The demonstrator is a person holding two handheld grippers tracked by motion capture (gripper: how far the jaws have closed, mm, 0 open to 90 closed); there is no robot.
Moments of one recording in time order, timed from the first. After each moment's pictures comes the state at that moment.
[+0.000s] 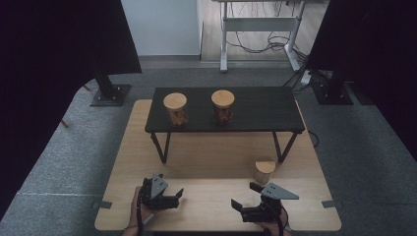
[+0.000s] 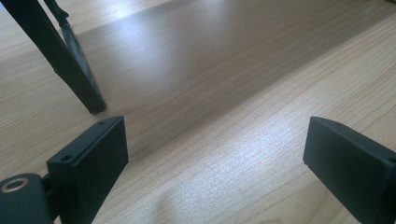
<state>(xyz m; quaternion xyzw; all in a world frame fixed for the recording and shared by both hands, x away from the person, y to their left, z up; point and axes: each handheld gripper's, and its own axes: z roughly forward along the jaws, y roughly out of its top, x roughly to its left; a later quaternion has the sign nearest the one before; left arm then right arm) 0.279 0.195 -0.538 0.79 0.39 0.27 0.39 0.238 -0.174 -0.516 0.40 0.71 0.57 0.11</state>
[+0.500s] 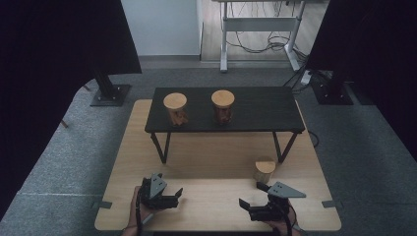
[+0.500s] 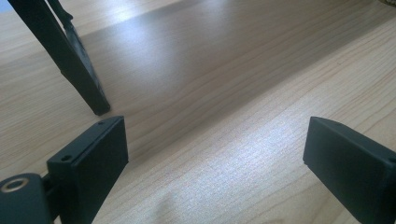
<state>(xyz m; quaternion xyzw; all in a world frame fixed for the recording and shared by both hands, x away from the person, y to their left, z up) 0.279 0.197 -0.536 0.79 0.39 0.27 0.39 0.241 -0.201 -0.515 0.39 0.73 0.55 0.11</state>
